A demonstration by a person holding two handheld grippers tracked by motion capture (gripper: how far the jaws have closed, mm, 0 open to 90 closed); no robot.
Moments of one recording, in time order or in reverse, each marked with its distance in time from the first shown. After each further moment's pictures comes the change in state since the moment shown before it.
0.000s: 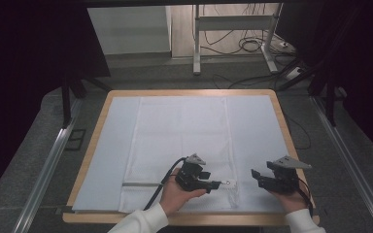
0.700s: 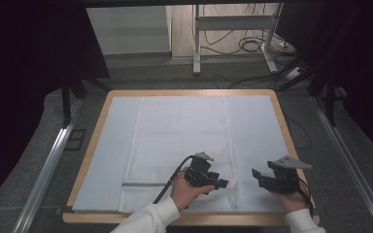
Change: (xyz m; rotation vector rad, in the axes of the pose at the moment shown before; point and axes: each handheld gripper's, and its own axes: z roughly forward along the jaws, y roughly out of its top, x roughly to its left) left arm 0.001 0.014 0.024 0.040 -0.068 -0.080; right arm -0.001 0.000 -0.001 -0.005 -0.015 0.000
